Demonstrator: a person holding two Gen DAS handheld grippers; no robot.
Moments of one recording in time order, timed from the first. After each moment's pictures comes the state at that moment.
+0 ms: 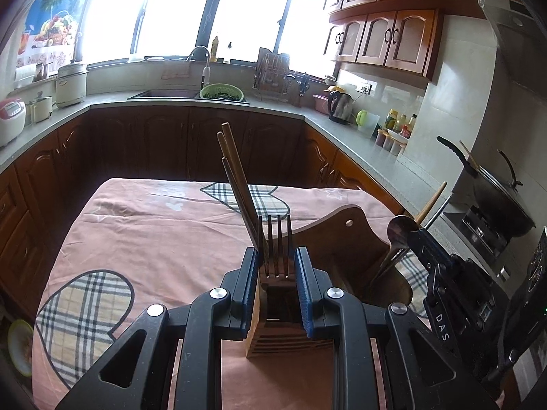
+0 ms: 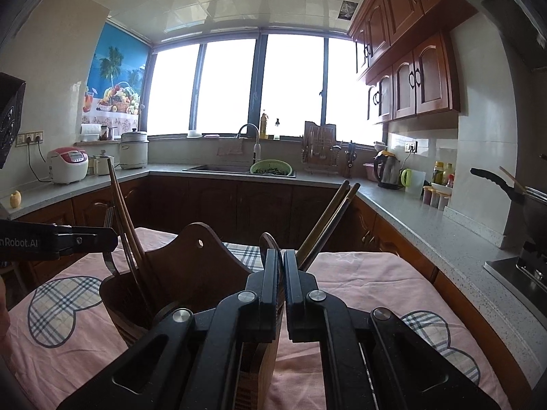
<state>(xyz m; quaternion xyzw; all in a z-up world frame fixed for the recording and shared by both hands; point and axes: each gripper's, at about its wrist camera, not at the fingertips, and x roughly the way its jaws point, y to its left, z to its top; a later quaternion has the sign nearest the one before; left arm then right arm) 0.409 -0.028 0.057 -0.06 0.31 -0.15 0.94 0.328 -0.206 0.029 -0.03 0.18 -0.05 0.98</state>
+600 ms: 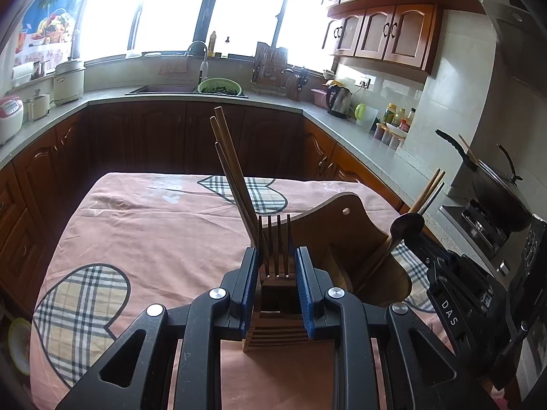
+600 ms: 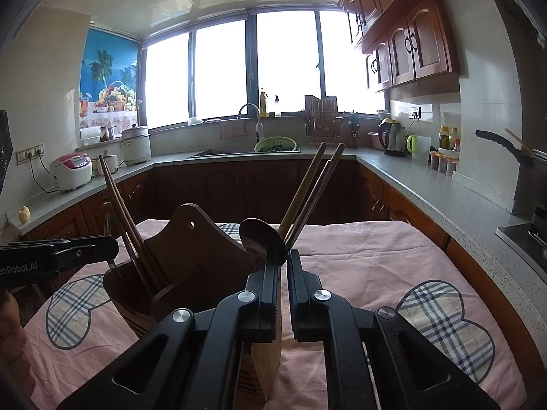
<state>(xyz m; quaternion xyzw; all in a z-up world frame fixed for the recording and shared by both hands) 0.410 -0.024 0.047 -0.07 0.32 -0.15 0.93 0.333 -0.228 0.025 0.02 0.23 -0.03 0.97</state>
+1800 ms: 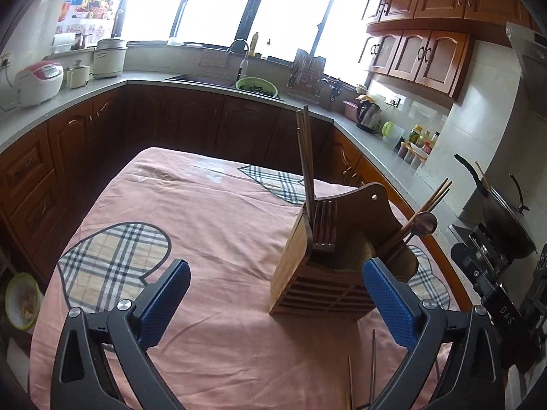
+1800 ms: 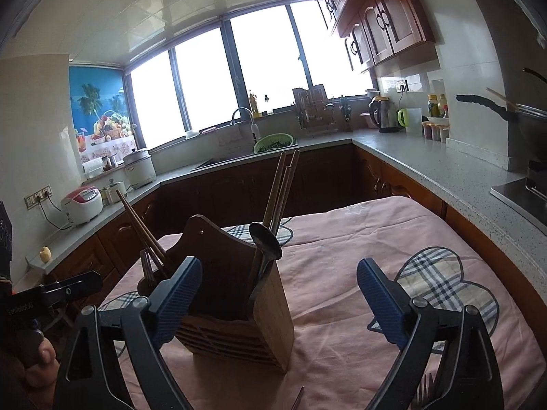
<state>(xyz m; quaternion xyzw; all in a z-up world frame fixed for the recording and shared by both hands) 0.344 0.026 0.046 -0.13 0.32 -0.09 0.93 0.286 -0.253 0.041 0.12 0.23 -0.03 0.97</state>
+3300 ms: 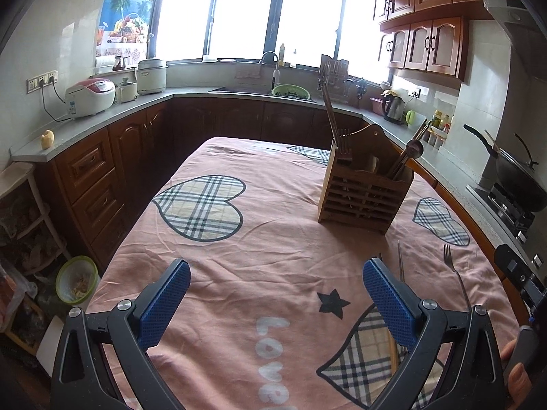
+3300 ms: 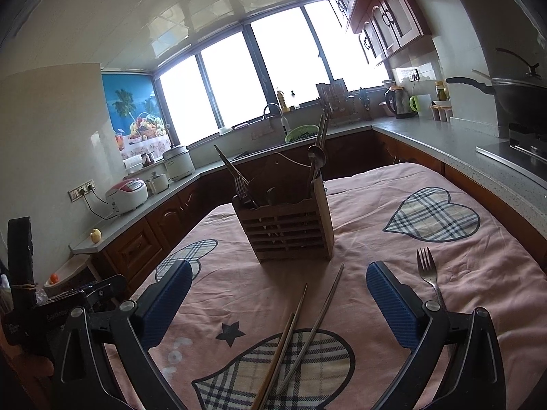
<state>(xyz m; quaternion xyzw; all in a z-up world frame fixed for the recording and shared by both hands) 0.140 0.054 0.056 -0.05 0.30 -0.03 0.95 0.121 -0.205 0.035 0.15 0.23 0.03 0.96</state>
